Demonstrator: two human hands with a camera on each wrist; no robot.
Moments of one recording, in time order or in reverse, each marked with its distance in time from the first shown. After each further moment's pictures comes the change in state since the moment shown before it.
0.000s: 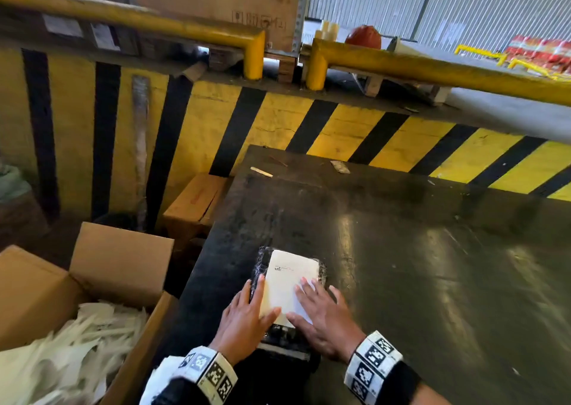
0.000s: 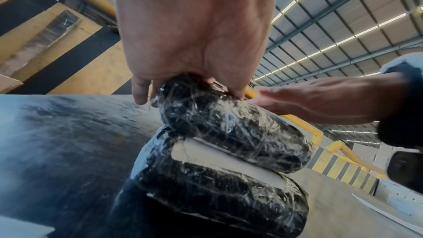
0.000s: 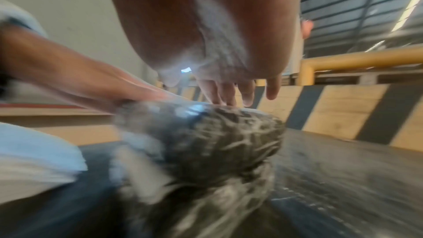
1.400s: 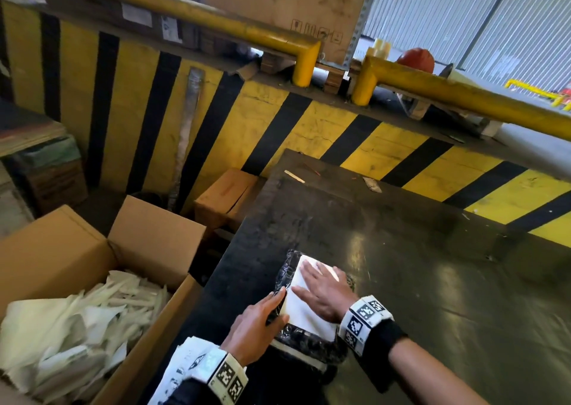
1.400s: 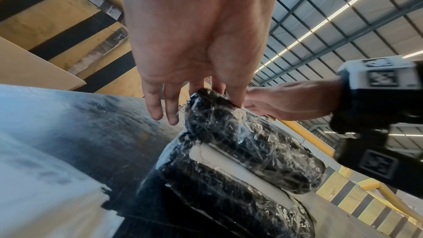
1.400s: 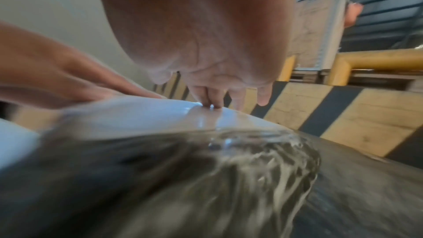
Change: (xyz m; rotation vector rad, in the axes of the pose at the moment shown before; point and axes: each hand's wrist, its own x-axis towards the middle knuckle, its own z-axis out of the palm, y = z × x) left_hand -0.001 -0.041 0.023 -0.451 0.194 0.135; right_hand 0.065 -0.021 -0.030 -0.122 -0.137 -0.048
